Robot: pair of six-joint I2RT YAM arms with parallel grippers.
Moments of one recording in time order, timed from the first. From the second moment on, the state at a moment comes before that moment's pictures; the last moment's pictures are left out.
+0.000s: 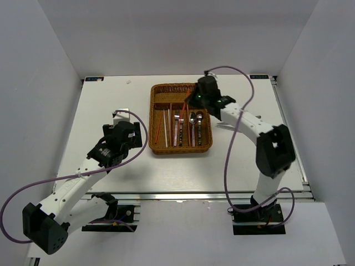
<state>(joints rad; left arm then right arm) -0.55 0.96 0.80 -0.54 -0.57 -0.36 0.55 1.77 1.42 -0.19 0.06 0.75</state>
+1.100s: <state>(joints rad) -0.55 0.96 0.80 -0.54 -0.58 -0.36 0.68 2.13 1.76 -0.35 -0.07 0.63</state>
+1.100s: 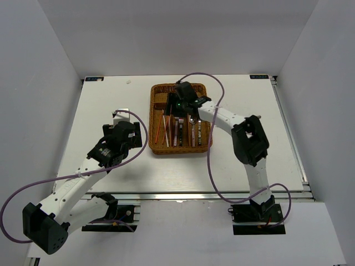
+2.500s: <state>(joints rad) -0.55 0.90 0.80 -0.52 -0.53 -0.36 0.12 1.84 1.13 -0.30 -0.19 -0.53</state>
